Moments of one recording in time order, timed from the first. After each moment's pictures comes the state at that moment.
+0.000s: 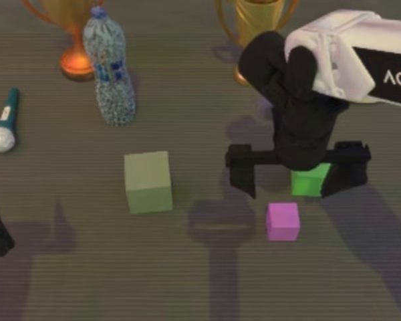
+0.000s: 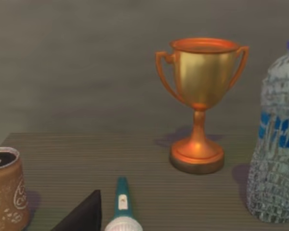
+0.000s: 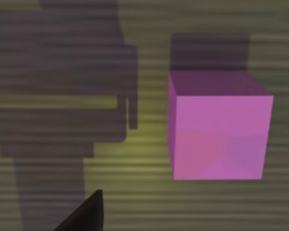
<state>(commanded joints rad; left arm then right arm) 0.00 0.00 0.00 0.00 0.00 0.00 0.60 2.01 1.54 -1.08 0.03 0.60</state>
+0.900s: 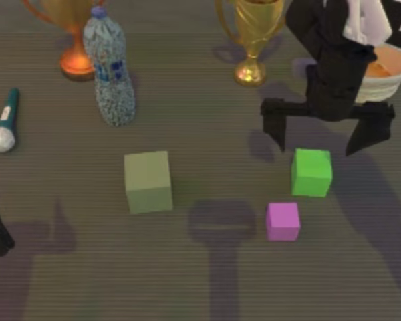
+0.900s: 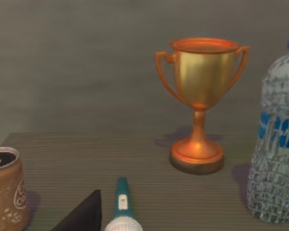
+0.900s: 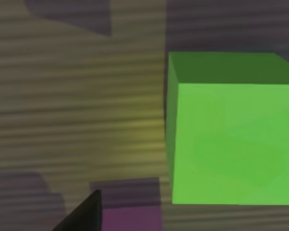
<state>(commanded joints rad) 0.00 0.00 0.00 0.00 0.00 0.00 0.38 2.21 1.81 -1.17 0.00 0.48</state>
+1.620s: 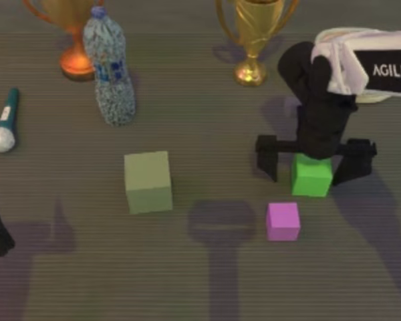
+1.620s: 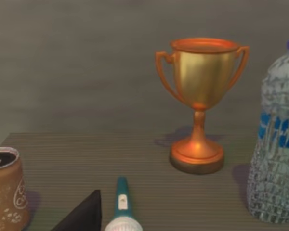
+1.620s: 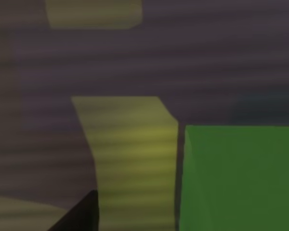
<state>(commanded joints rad) 0.00 0.00 0.00 0.00 0.00 0.00 0.39 2.32 1.63 -0.87 0.00 0.48</state>
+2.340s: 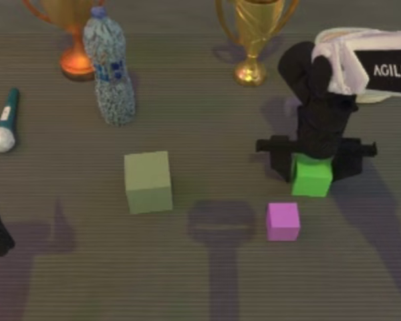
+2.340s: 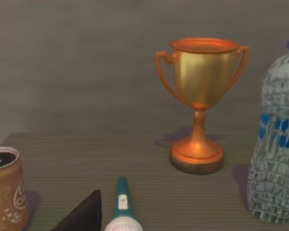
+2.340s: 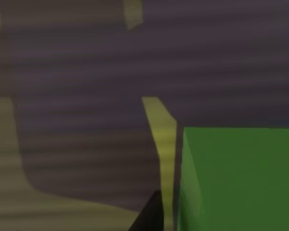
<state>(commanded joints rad) 0.00 0.00 0.00 0.00 0.00 0.00 0.39 2.32 1.63 -0.87 0.00 0.48</state>
